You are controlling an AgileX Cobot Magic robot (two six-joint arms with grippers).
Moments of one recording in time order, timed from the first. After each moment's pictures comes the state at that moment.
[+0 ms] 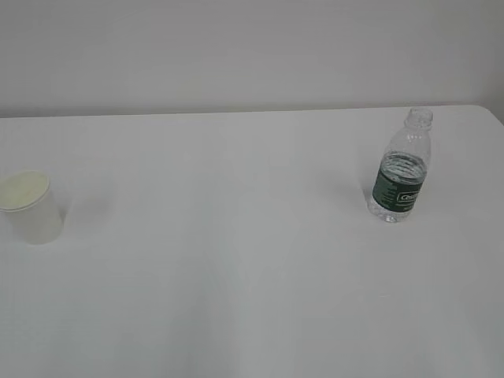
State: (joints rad) left arm -0.02 0.00 -0.53 0.06 1.10 -0.16; right arm 0.05 -0.02 -0.52 -0.08 1.18 0.04
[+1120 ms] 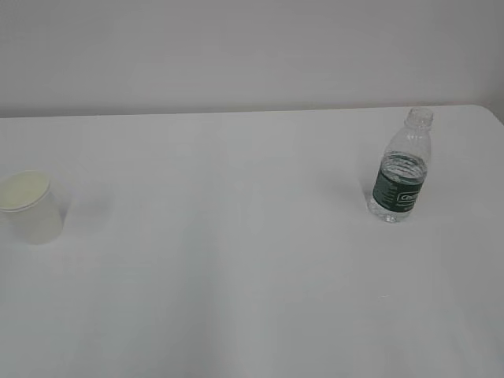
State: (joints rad) left arm -0.02 0.09 -0.54 0.06 0.90 -0.16; right arm 0.05 -0.02 -0.52 -0.07 1.00 0.04
